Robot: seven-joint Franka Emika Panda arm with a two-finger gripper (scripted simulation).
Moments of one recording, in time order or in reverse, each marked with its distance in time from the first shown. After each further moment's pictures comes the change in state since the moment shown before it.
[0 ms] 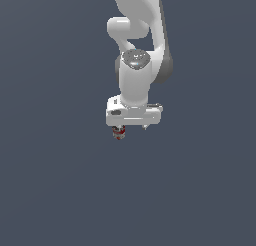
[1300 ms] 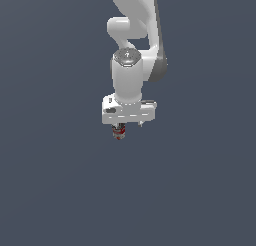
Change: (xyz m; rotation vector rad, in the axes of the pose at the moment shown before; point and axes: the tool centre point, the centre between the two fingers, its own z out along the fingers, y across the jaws) arm -0.015 0.015 0.003 0.018 0.007 -0.053
